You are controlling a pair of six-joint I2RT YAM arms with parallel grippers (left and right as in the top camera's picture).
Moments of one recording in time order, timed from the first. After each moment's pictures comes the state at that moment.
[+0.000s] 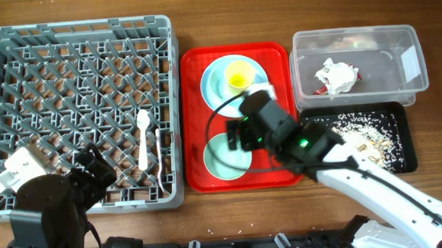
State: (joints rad) left arm -0.18 0.64 1.21 -1.27 -0.38 -0.70; right arm 0.73 1.33 0.98 -0.62 0.14 0.56
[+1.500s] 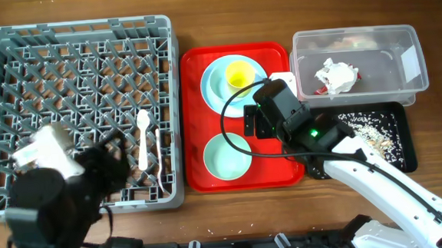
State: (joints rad) left arm -0.18 0.65 1.16 -1.05 0.06 -0.71; right arm 0.64 1.33 0.98 -0.65 0.24 0.56
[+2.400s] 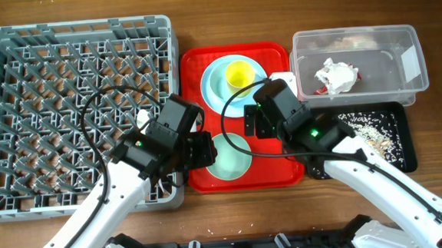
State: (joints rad) left arm -0.58 1.25 0.95 -0.85 0.29 -0.71; right arm 0.64 1.33 0.98 -0.65 0.24 0.56
